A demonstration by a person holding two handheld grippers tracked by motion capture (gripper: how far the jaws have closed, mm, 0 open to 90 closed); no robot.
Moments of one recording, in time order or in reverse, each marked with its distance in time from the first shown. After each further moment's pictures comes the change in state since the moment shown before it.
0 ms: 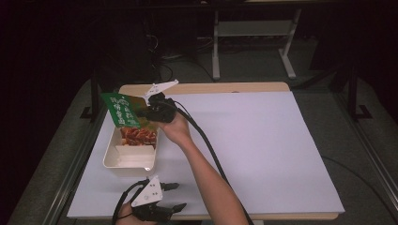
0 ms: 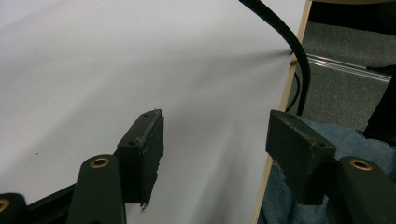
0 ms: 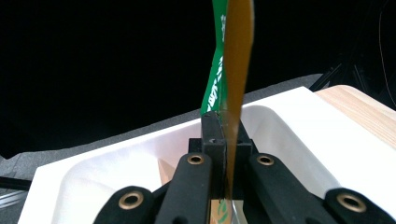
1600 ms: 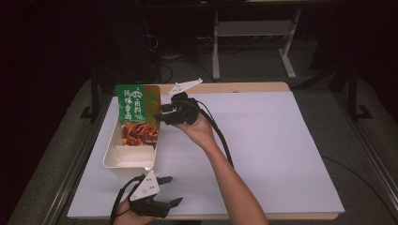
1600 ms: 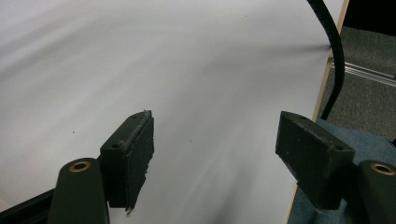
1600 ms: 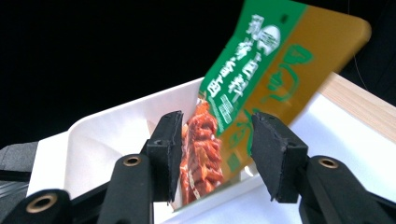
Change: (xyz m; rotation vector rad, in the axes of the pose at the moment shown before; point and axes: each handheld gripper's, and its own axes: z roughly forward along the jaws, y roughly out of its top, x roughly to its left) left arm 0.012 -0.006 0.000 0.002 0.080 -0.063; right arm -0.006 -0.014 -0.064 0.049 -0.074 0.027
